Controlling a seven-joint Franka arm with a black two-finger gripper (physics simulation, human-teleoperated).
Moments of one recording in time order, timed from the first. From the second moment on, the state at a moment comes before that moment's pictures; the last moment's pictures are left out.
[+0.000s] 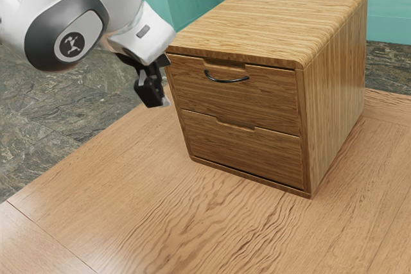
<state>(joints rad) -0.01 -0.16 -0.06 -1.67 0.23 1.92 0.87</state>
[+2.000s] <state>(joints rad) -0.02 -0.01 -0.06 -1.67 0.13 2.23 1.26</state>
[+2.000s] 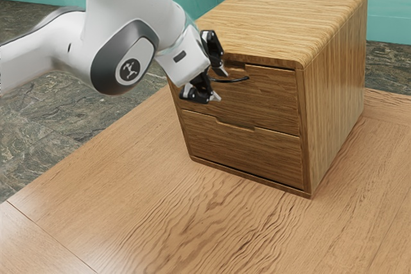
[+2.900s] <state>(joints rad) -0.04 -0.13 -0.07 -1.81 0.14 2.25 1.21</state>
